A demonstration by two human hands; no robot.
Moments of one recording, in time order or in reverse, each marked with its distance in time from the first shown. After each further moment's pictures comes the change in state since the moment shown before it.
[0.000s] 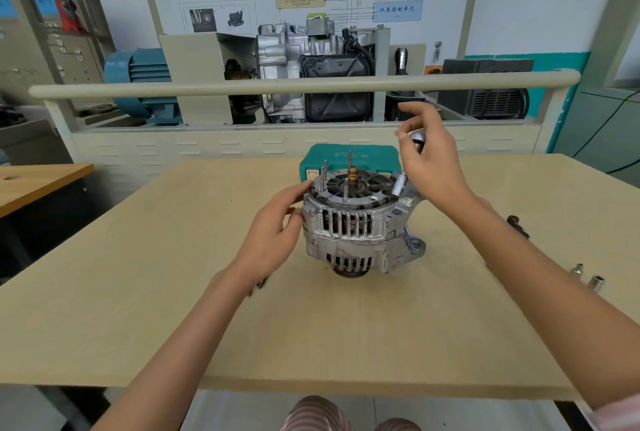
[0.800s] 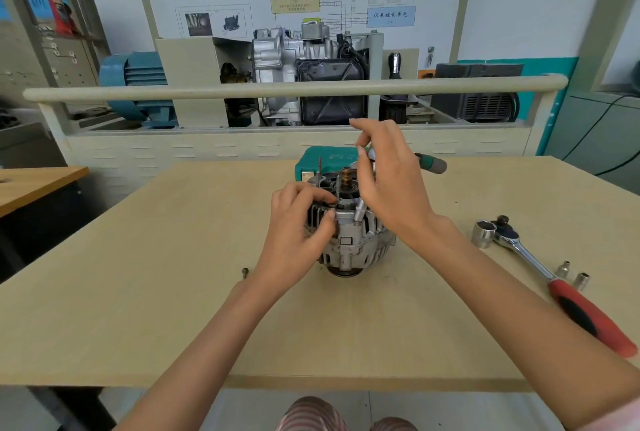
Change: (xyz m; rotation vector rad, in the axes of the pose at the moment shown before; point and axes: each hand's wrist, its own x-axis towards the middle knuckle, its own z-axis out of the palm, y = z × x) left_hand -0.009 0.036 0.022 0.107 0.119 0.084; right_hand -0.034 -0.040 0.022 -0.234 0.059 -0.426
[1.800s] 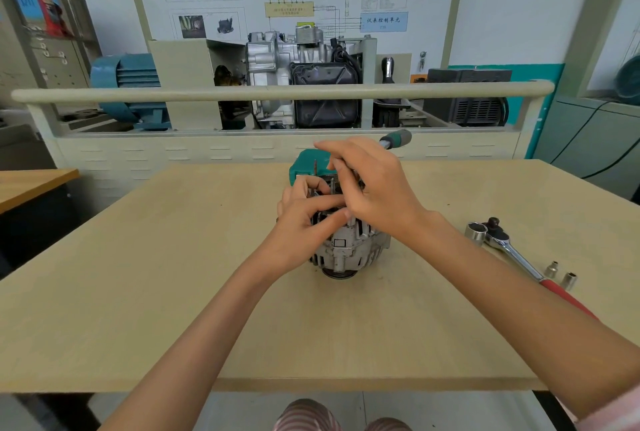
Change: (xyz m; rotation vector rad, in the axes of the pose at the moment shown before) left_hand 0.017 0.015 -0.005 -0.143 -0.249 -0.101; right_hand 0.006 -0.008 -0.003 0.067 -0.077 -0.210
